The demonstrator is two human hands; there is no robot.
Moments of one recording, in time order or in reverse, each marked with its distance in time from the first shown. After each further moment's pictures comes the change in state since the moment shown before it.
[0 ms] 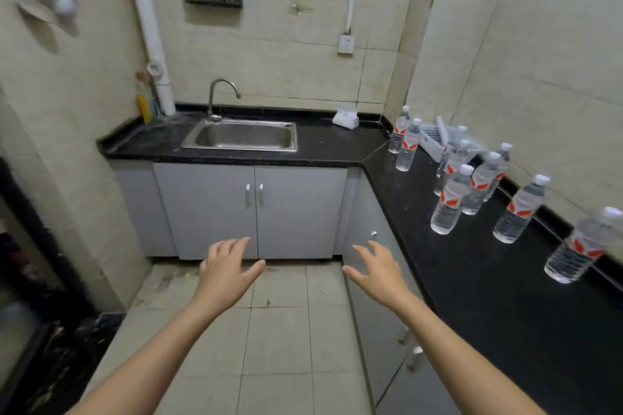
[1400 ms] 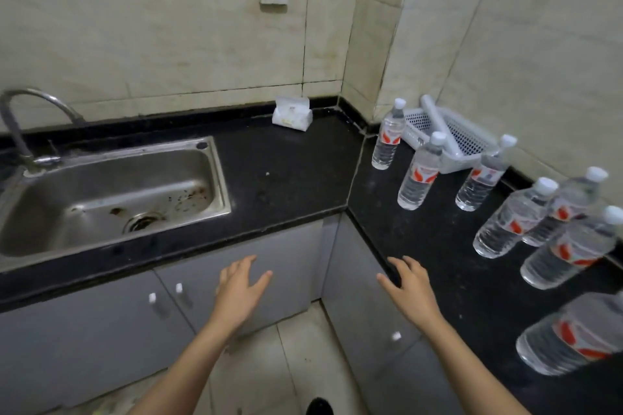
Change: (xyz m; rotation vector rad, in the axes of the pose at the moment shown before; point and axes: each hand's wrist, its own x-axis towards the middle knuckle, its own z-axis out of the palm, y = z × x) left_hand 0.555 0.043 0.192 -0.235 -0.393 0.027; right_hand 0.471 0.118 -0.002 0.261 0.175 0.534
